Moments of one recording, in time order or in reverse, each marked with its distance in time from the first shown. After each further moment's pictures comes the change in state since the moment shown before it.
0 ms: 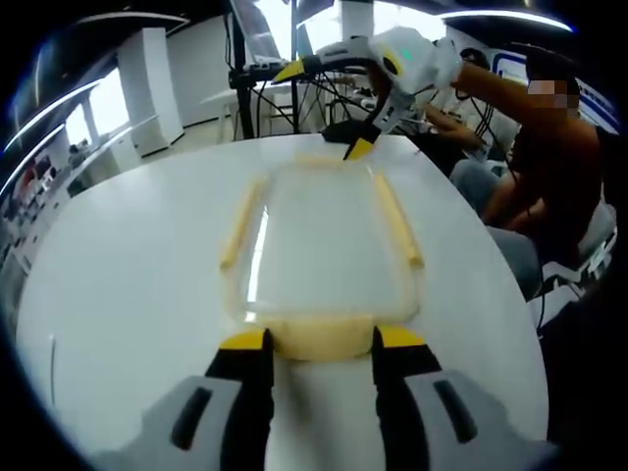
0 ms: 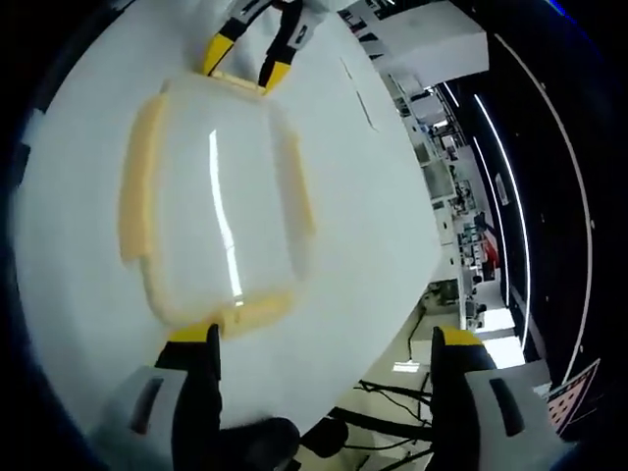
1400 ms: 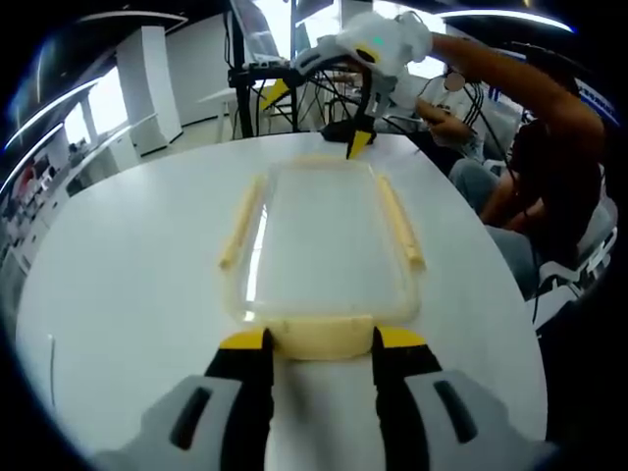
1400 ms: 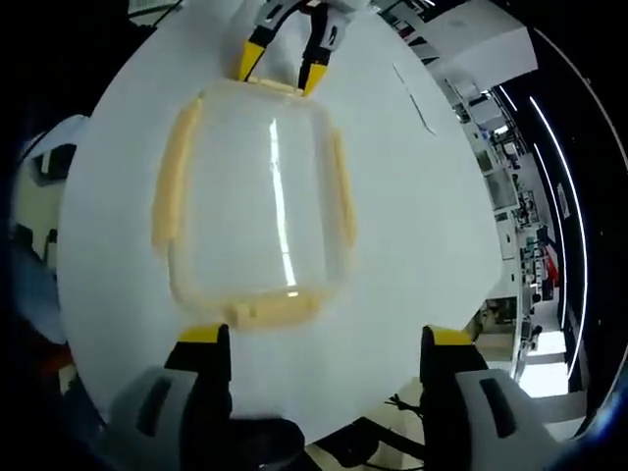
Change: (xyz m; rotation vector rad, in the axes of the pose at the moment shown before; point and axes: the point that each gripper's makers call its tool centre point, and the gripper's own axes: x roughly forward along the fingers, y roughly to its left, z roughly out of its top) left arm 0.000 0.000 0.000 0.000 0.001 -0.008; right arm 0.009 0.014 -0.005 -0.029 -0.035 0.301
